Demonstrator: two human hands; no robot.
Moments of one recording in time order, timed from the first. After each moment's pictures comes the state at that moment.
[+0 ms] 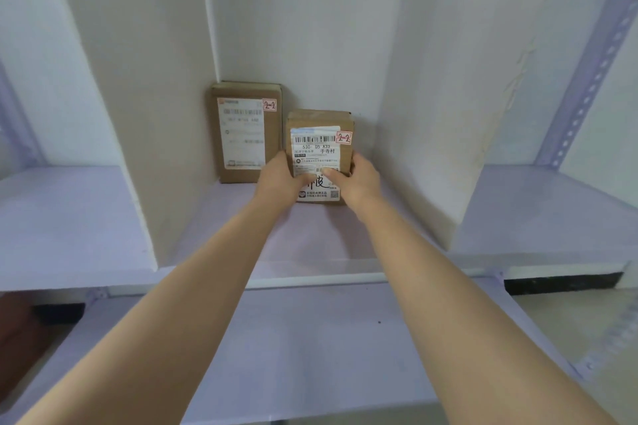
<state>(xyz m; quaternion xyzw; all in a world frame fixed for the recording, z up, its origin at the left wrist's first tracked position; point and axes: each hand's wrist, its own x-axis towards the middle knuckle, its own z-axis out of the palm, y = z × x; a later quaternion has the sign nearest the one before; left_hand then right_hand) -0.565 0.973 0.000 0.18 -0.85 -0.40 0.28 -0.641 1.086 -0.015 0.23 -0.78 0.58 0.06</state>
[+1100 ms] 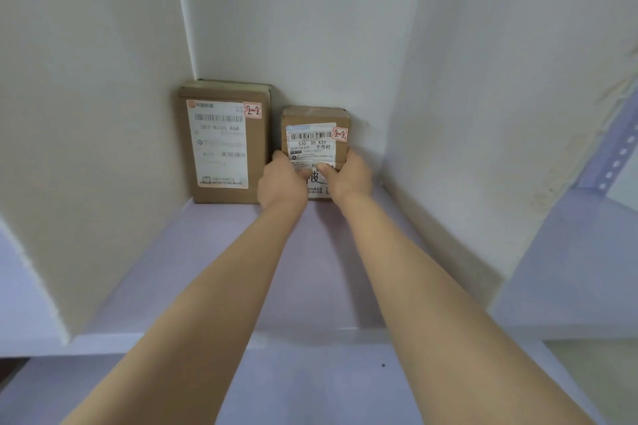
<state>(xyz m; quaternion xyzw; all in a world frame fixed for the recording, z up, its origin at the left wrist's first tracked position) -0.662 0.955 -0.009 0.33 -0.83 -0.34 0.31 -0.727 1.035 -0.010 0.21 -0.81 0.54 0.07</state>
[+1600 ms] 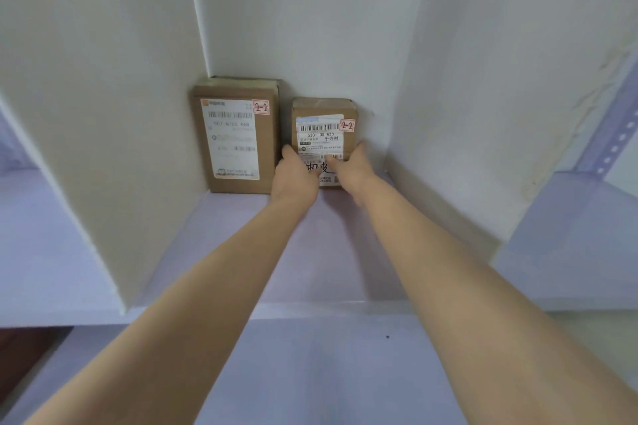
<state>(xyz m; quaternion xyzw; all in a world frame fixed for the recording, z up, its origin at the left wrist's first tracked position) -0.640 0.965 -0.003 0.27 -0.83 -0.39 0.29 -0.727 1.036 -0.007 0.18 -0.77 0.61 -0.08</state>
